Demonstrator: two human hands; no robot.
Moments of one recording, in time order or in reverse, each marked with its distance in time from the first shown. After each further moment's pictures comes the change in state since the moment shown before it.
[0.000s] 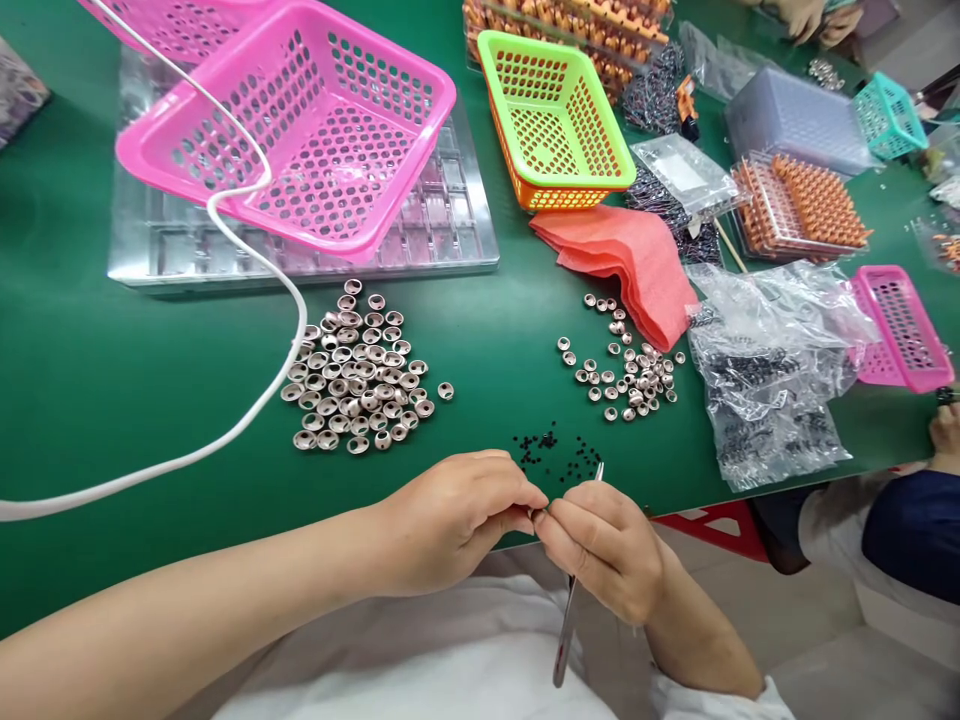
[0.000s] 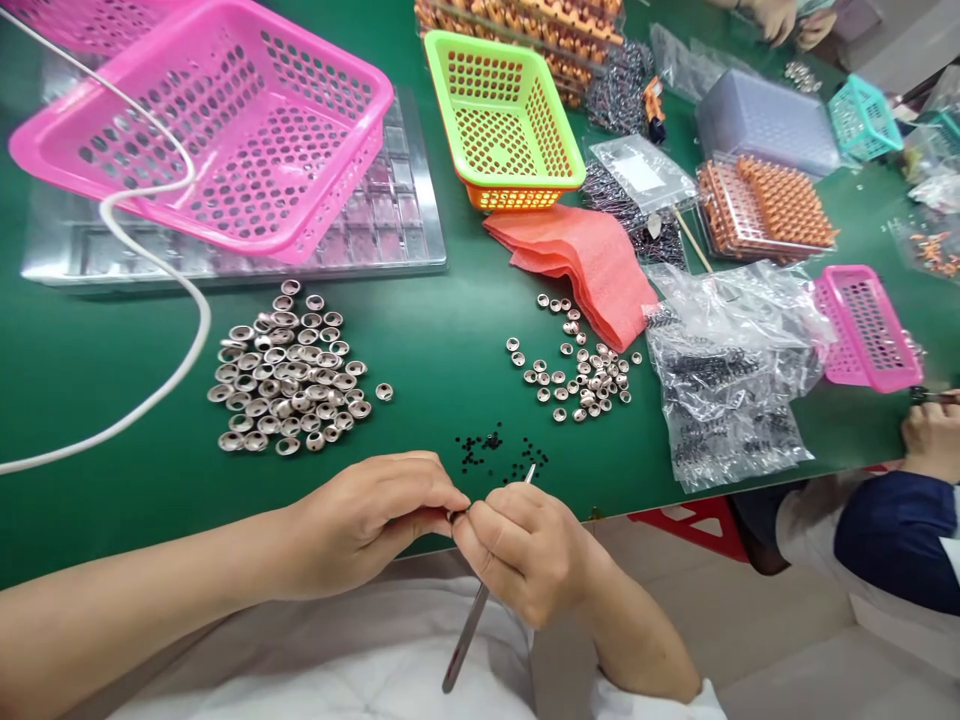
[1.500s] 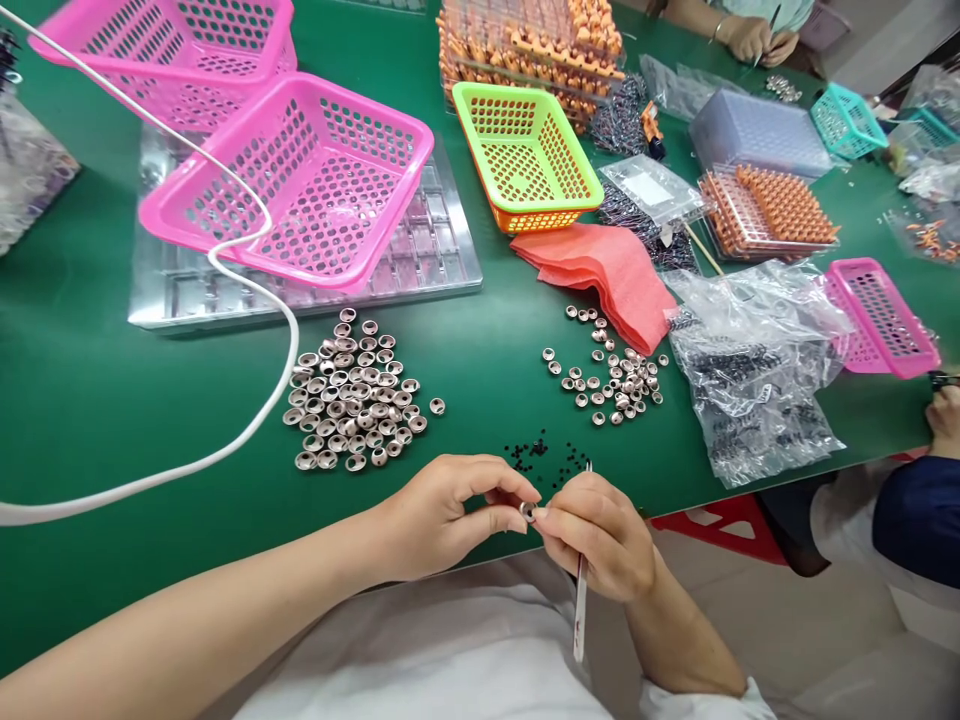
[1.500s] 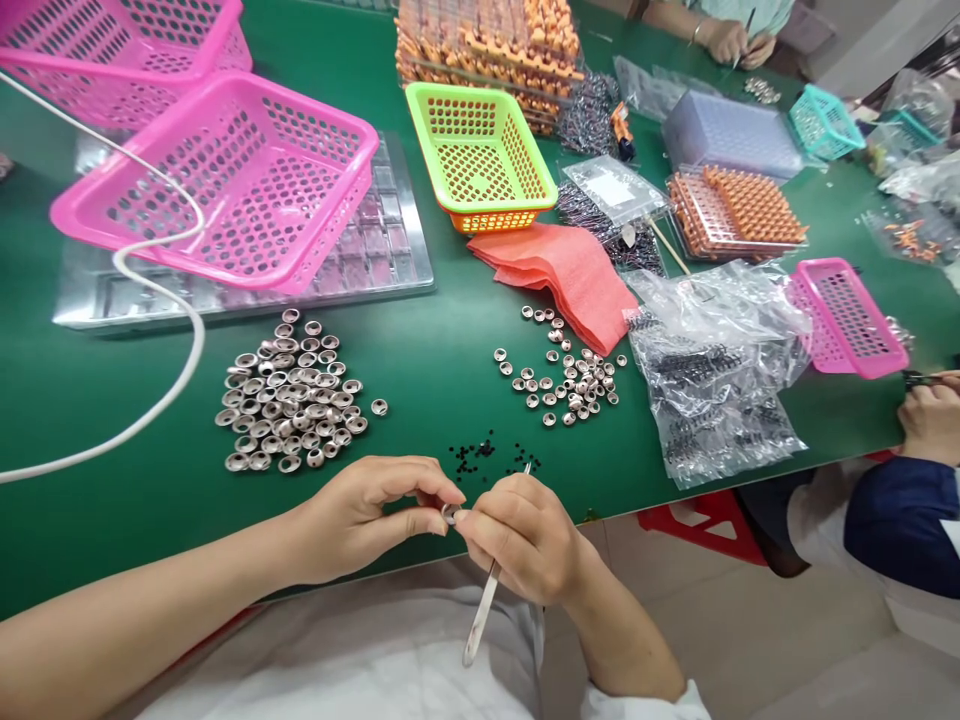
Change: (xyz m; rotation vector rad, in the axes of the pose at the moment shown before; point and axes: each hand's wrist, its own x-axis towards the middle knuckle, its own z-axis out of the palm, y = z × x) left_hand 0.005 0.000 -0.005 -0.230 -0.058 -0.317; right_hand -0.009 0.001 0.013 0.095 0.228 0.169
